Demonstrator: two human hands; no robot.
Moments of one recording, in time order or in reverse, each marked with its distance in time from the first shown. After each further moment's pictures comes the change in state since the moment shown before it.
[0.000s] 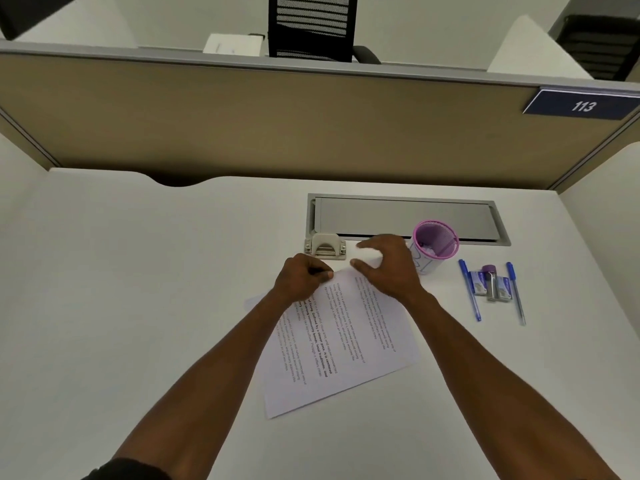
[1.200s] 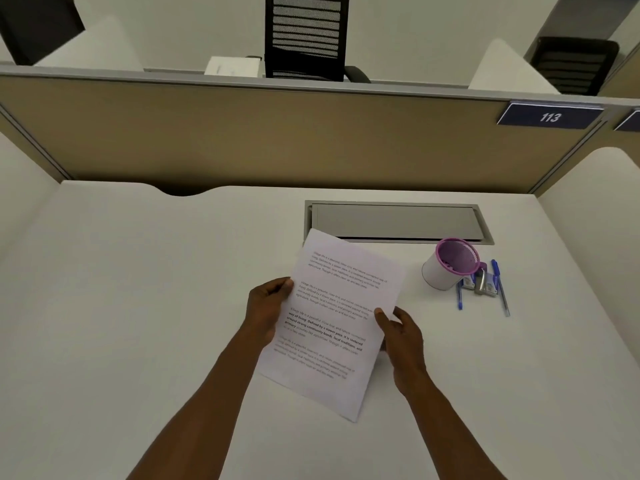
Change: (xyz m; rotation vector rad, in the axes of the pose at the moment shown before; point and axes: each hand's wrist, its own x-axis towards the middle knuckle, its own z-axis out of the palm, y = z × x) left_hand -0.080 -0.033 -0.006 -0.903 0.254 -0.283; right_hand -0.149 -0.014 0.017 0.977 0.160 0.737
